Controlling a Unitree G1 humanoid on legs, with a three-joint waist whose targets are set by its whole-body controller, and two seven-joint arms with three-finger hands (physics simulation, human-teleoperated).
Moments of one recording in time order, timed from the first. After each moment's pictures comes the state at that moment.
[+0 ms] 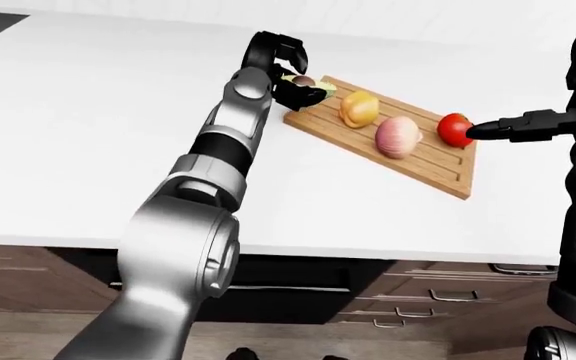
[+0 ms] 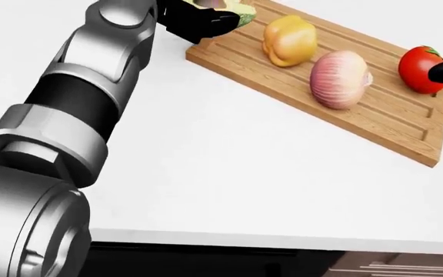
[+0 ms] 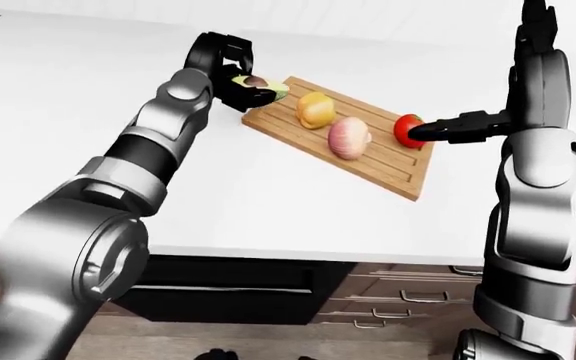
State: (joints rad) left arm -1.54 0.08 0.11 1.33 0.16 0.11 0.04; right arm -0.62 -0.61 -0.36 -0.07 -0.13 0.44 0.11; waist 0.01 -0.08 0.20
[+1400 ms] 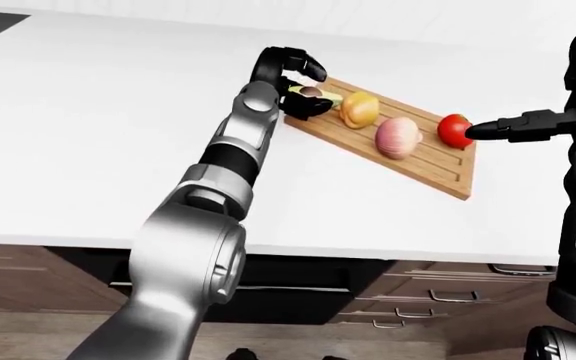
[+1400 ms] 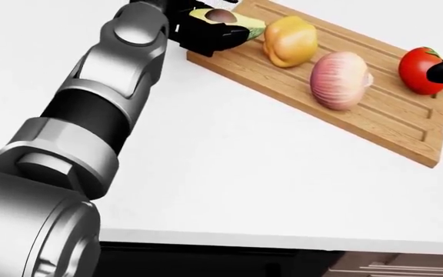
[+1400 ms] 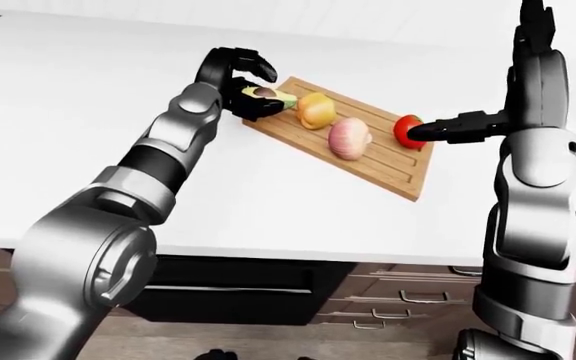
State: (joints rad) left arm -1.50 0.05 0.11 1.34 0.16 0.09 0.05; right arm -0.63 -0.61 -0.35 -0.06 -0.13 0.44 0.11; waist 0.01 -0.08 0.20
